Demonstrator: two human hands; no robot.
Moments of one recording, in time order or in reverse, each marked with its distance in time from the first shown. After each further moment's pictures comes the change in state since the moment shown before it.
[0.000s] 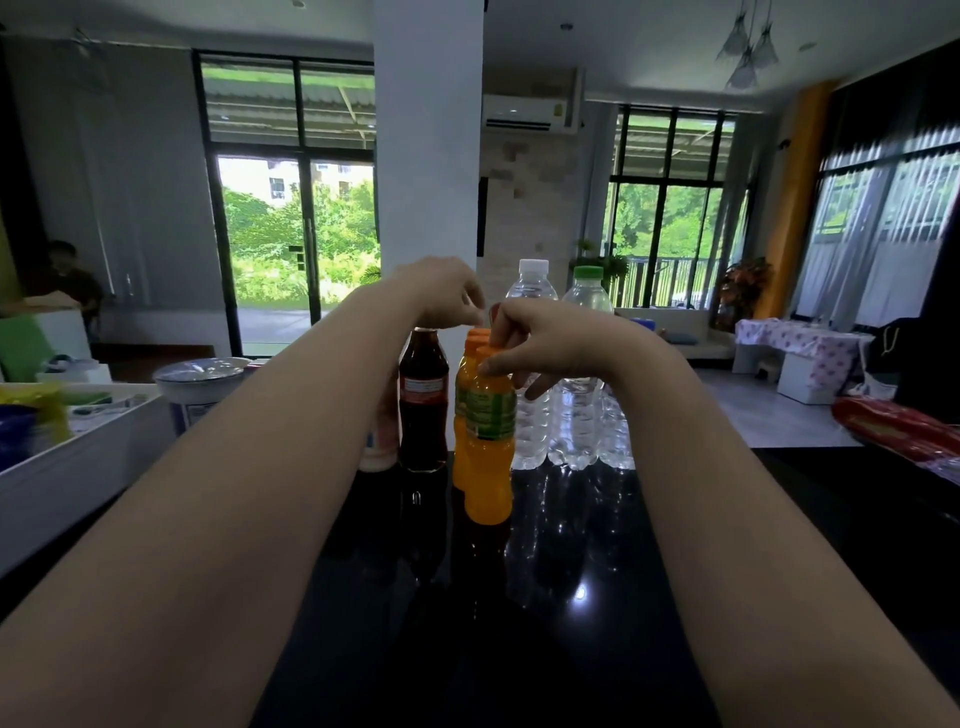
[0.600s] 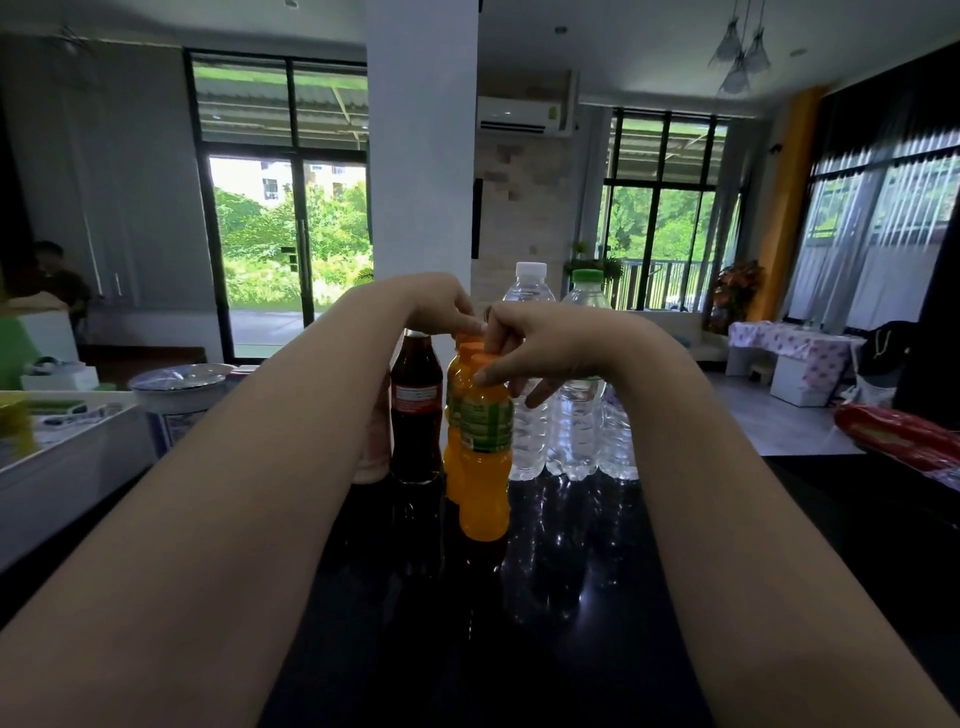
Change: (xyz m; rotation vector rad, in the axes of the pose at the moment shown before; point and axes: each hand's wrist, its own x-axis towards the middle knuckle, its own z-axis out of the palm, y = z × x) left_hand 0.025 -0.018 0.010 -0.108 -0.201 -0.029; right_hand 0.009 -0.004 -0.005 -0.020 -0.081 0.035
